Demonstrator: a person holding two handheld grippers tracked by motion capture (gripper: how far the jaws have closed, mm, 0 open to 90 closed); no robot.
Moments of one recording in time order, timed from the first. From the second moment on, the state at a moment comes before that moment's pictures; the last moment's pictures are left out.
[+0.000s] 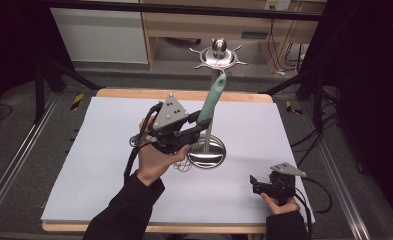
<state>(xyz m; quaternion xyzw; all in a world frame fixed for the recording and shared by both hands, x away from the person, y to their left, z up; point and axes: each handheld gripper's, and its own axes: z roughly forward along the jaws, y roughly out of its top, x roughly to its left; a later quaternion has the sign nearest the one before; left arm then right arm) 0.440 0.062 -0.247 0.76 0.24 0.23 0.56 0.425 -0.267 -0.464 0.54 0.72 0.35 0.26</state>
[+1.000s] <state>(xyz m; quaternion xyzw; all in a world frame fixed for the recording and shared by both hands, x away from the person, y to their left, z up) 0.481 0.047 -0.254 0.77 0.26 0.24 0.54 0.426 -0.267 -0.465 0.54 0.72 0.35 0.26</state>
